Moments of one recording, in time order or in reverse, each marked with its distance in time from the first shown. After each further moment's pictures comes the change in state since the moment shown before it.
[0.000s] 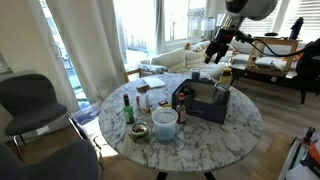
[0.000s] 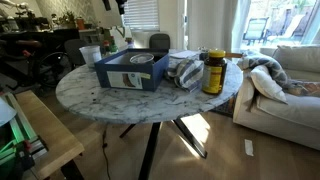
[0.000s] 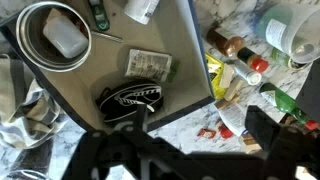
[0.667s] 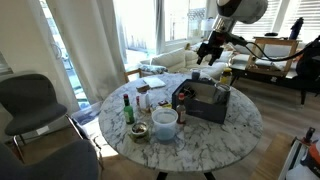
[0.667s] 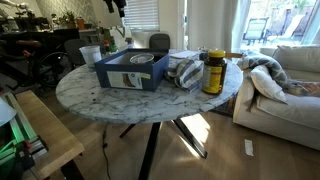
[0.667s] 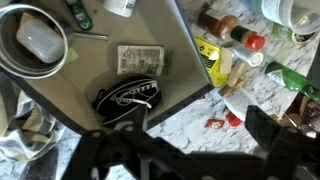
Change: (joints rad) arm -0.009 0.063 0.080 0.019 0.038 0.068 0.183
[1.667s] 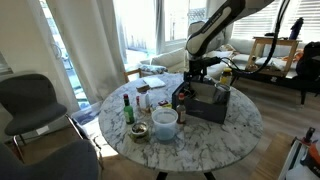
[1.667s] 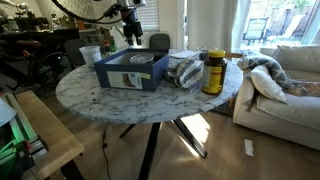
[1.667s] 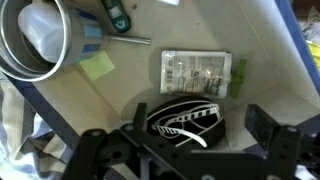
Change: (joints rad) arm -0.022 0.474 0.108 0.247 -0.396 0.051 0.420
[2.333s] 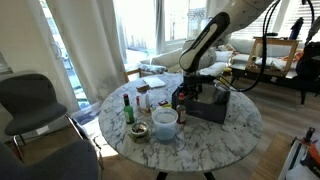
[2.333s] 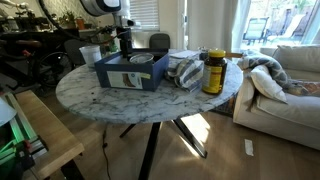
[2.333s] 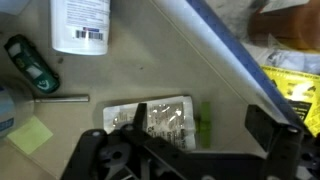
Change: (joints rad) arm 0.022 0.127 0.059 -0.037 0.146 0.086 0.128
